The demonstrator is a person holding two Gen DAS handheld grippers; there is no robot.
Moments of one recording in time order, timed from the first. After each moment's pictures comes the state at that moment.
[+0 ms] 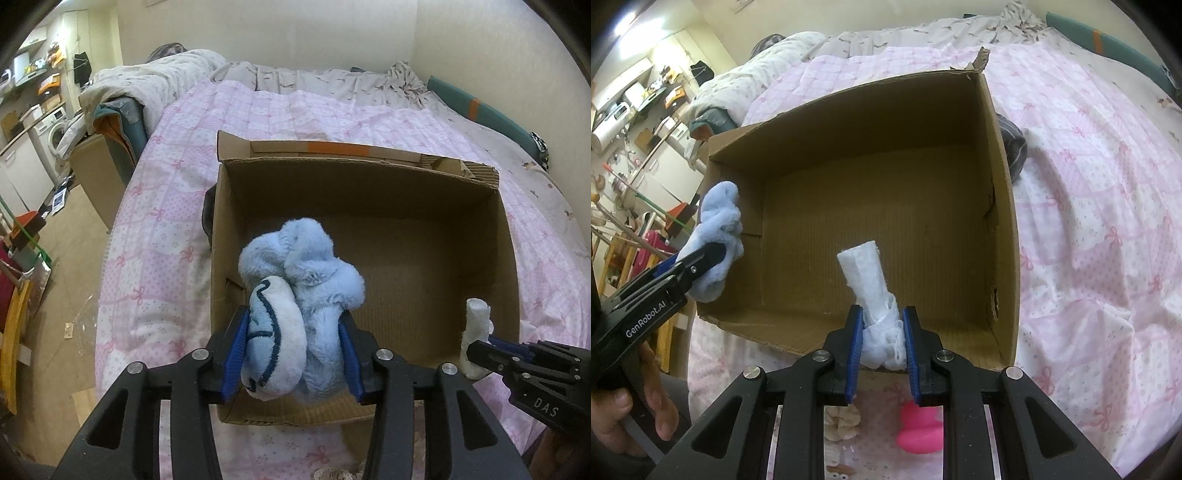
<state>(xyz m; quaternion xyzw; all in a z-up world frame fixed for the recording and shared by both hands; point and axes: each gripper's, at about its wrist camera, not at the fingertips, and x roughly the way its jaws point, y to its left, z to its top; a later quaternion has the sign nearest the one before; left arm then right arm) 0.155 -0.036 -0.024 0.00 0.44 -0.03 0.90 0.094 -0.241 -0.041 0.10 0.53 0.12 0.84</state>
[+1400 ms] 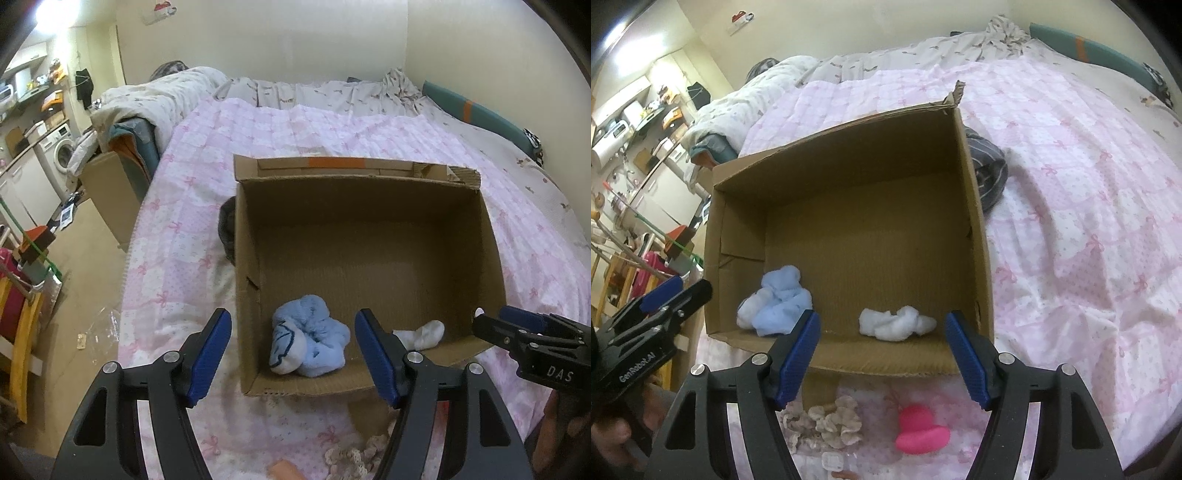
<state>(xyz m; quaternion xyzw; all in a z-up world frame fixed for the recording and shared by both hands) 0.122 -0.031 0.003 0.02 0.41 -0.02 0.91 0.080 -0.256 -0.021 0.11 0.49 0.10 0.86</state>
